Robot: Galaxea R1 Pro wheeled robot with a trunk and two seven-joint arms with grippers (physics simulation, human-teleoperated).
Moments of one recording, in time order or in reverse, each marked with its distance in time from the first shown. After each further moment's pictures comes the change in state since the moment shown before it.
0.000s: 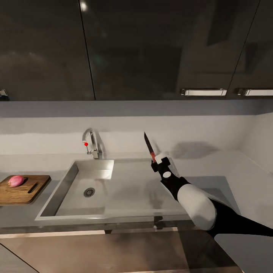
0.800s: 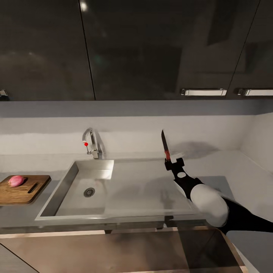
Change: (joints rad) left arm 0.000 0.004 0.000 0.000 0.001 -0.002 0.000; right arm 0.000 -0.120 -0.008 0.022 -0.152 -0.088 0.006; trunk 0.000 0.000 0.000
